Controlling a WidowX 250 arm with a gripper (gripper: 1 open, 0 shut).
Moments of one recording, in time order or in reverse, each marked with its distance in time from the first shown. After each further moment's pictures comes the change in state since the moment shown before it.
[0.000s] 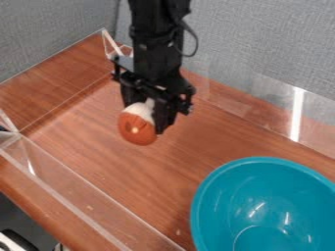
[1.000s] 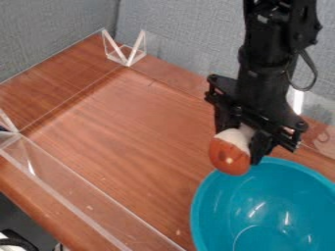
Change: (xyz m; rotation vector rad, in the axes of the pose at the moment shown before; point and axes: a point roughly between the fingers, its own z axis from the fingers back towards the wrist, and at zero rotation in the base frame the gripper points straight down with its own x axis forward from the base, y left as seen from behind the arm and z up) arm 0.018 -0.110 0.009 -0.012 -0.061 -0.178
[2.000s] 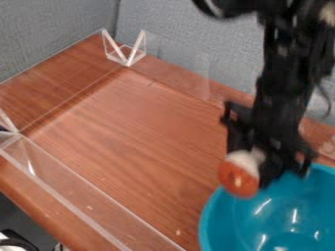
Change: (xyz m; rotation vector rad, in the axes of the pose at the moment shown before) arm 0.001 -0.010 -0.007 -0.013 0.061 -0.062
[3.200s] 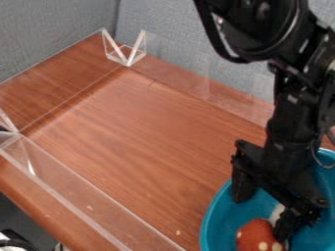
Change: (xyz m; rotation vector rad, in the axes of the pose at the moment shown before) arm -0.011 -0.033 -0.056 -0.048 0.075 -0.091
